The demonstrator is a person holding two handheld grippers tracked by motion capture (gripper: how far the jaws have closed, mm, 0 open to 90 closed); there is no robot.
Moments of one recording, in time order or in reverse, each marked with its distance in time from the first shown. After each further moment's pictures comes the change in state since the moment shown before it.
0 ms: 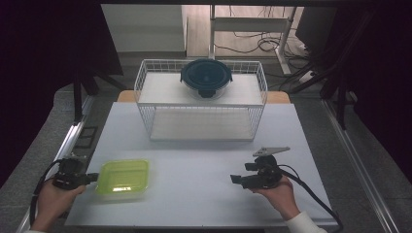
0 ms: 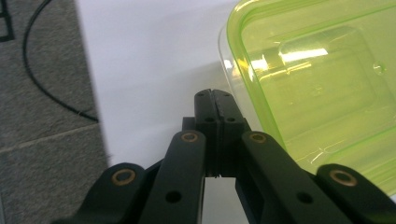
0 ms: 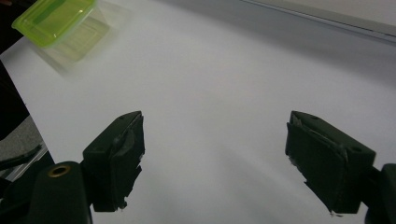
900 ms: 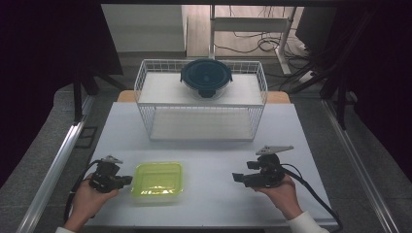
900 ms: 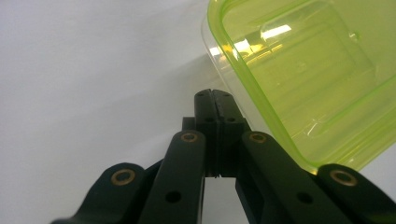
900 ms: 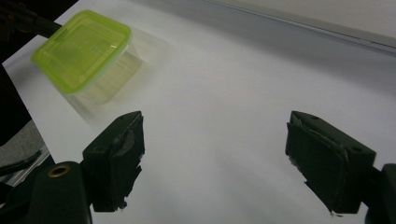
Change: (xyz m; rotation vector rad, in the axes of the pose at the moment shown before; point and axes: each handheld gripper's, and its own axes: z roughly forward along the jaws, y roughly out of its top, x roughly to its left) left arm -0.087 0.016 0.023 0.011 -0.127 0.174; right arm -0.002 0.002 -0.008 -0.019 -0.004 0.005
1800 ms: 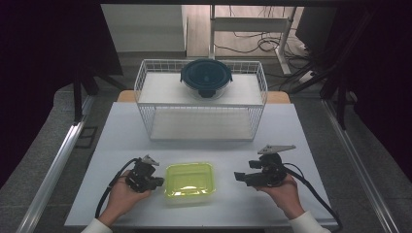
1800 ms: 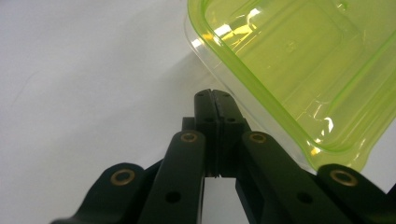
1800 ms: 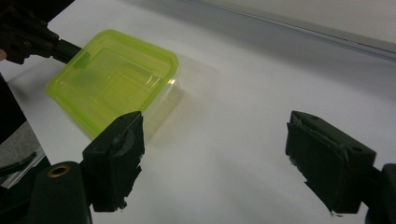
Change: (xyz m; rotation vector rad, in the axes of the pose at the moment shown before) left arm -0.070 0.038 0.040 0.041 -0.094 0.154; right arm -0.002 0.001 -0.004 -0.001 -0.015 0.002
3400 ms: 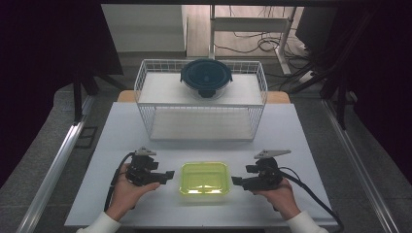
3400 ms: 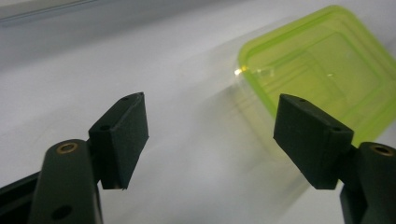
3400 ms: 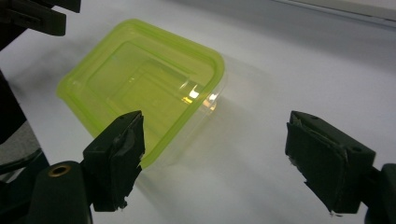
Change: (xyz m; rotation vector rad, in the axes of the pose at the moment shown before) left arm -0.006 0.013 -0.018 -0.214 -0.002 -0.124; right arm 0.000 -0.013 0.015 0.015 0.017 0.012
